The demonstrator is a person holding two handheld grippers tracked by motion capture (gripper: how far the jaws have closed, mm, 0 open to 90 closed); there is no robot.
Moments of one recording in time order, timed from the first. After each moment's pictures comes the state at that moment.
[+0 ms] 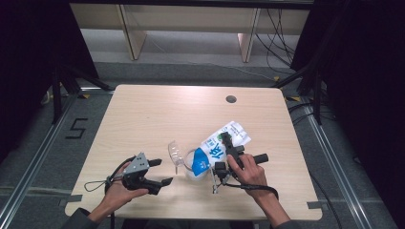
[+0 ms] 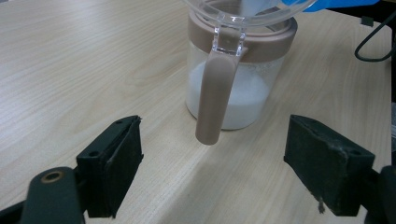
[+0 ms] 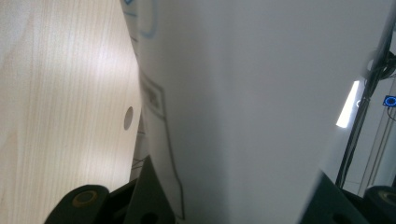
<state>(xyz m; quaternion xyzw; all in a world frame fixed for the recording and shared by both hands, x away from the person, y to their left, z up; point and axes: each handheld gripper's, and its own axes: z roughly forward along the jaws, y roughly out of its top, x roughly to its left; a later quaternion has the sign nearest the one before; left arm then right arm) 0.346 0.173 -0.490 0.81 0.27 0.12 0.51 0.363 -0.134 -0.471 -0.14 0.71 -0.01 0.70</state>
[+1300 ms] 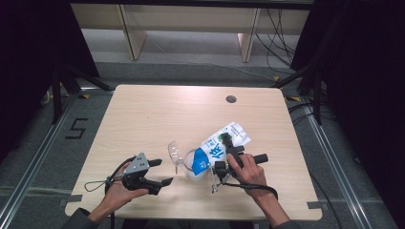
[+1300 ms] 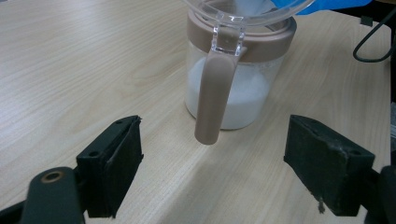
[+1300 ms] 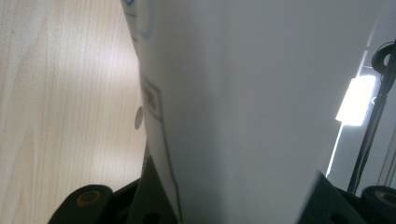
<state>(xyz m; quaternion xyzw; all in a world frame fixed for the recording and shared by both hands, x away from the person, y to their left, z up) 0.346 0.173 -0.490 0.81 0.27 0.12 0.51 0.365 -0.134 -0.472 -0.13 0.72 -0.01 0.68</state>
